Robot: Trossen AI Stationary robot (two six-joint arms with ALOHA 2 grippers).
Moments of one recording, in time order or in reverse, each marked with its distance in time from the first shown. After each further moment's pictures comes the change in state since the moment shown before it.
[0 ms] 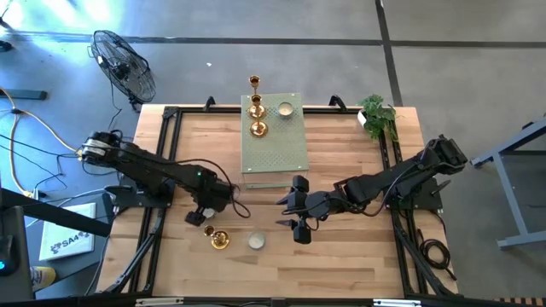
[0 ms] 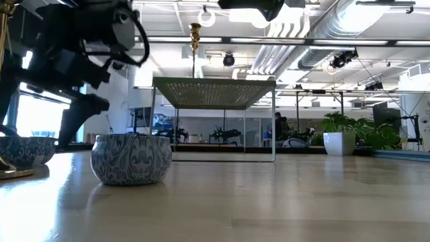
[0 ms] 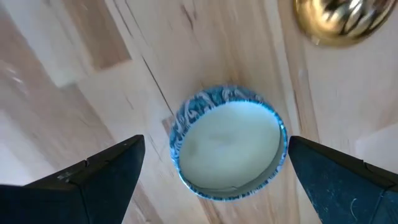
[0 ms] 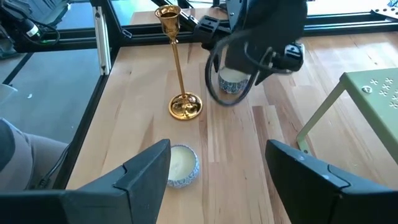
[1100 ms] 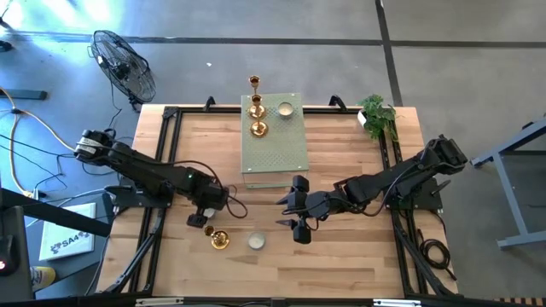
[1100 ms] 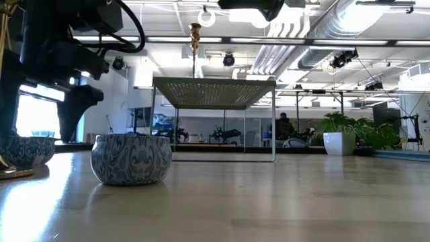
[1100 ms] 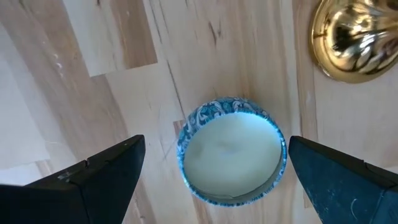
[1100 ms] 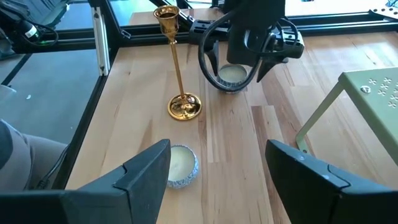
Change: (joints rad) left arm -0.068 -0.090 -0.040 0.056 -0.099 -0.223; right arm 0.000 0.000 0.000 0.001 0.004 0.003
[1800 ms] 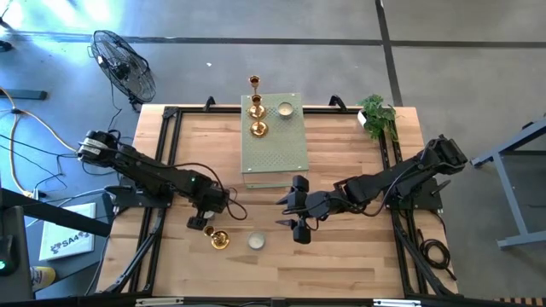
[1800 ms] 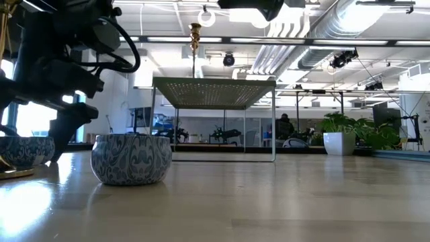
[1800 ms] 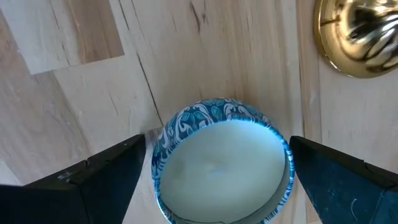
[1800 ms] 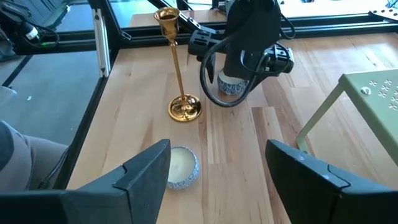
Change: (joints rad) left arm 0.002 0.055 -0.084 0.126 0.077 0.001; right arm 0.000 0.000 0.000 0.005 0.000 0.000
